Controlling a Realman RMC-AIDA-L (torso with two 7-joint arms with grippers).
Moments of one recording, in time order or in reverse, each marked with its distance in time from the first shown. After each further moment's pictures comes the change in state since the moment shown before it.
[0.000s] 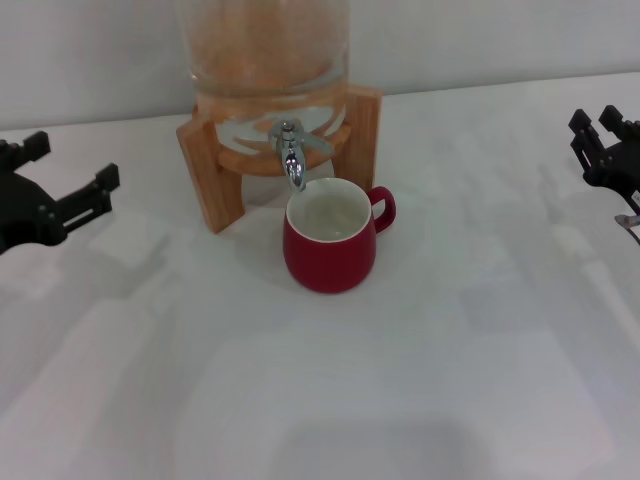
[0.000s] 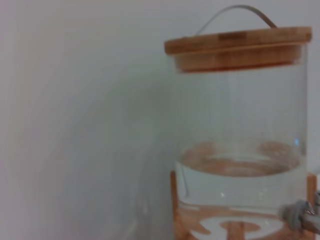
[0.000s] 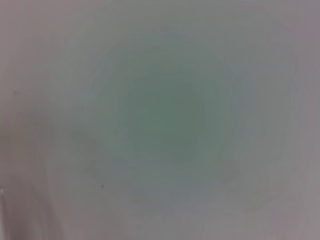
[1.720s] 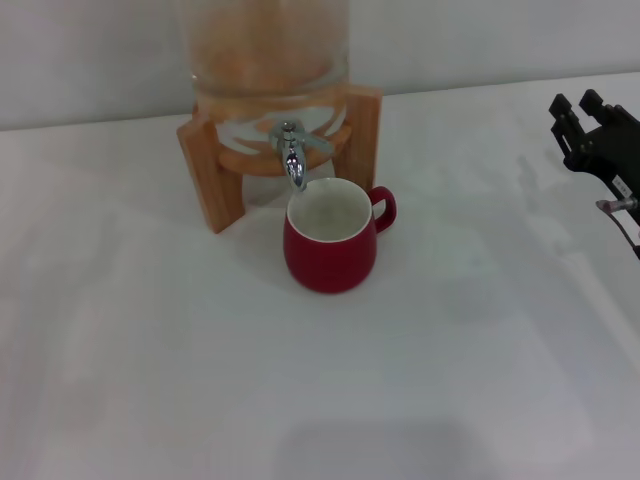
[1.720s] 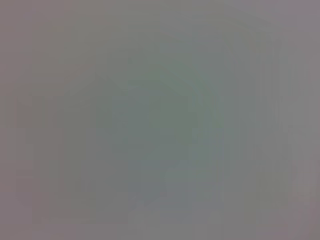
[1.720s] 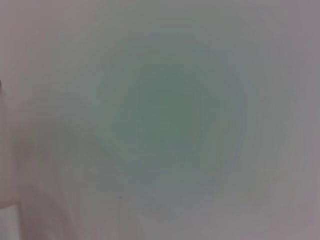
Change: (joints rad) left arm -0.096 0.004 -0.153 -0.739 -1.178 0.322 0.792; right arm 0.033 0.006 0.003 -0.010 -0.009 0.008 -0.002
